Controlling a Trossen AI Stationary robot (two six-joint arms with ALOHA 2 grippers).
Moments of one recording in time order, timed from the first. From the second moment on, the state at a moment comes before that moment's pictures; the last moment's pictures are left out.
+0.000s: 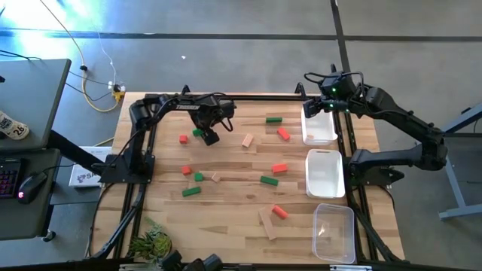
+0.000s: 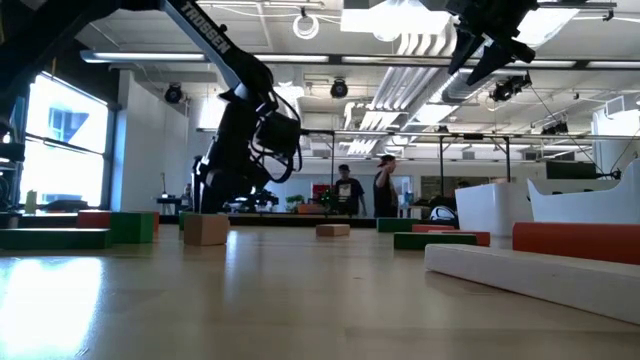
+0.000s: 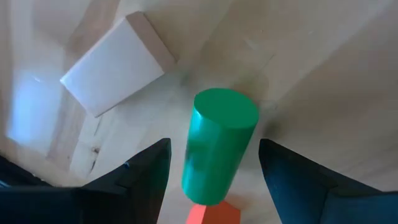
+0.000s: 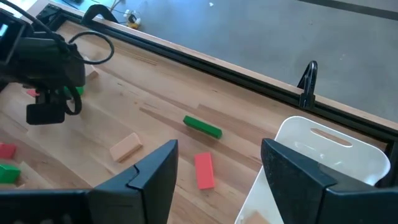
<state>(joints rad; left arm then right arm) 0.63 2.05 1.37 -1.16 -0.26 -0.12 -0.56 1.06 1.23 -0.96 0.18 0.47</state>
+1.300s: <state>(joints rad) 0.55 1.82 1.37 -1.05 0.09 -0.03 -0.28 1.06 1.23 -0.81 0.00 0.71</state>
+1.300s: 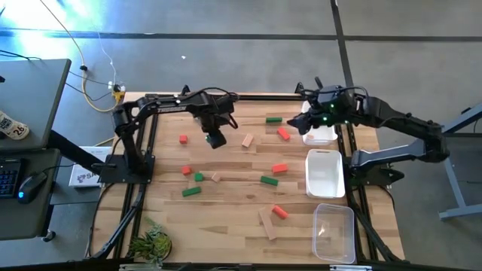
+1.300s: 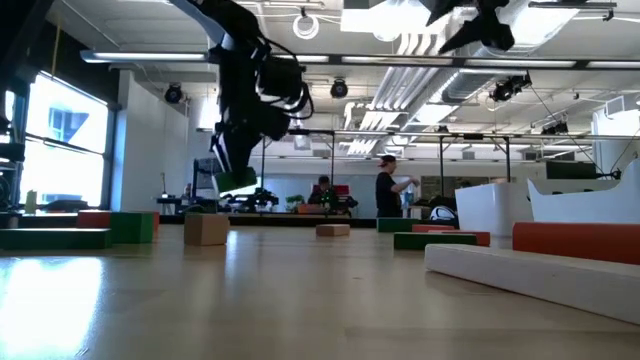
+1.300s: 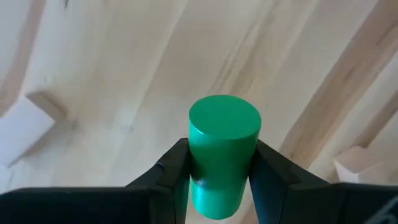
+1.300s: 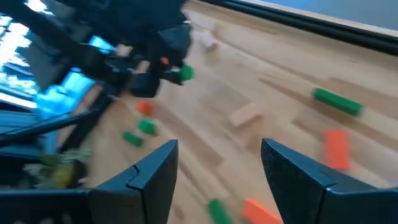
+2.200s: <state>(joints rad) 0.38 1.70 1.37 -0.63 0.45 -0.23 0.16 1.08 1.23 -0.61 0.21 0.82</state>
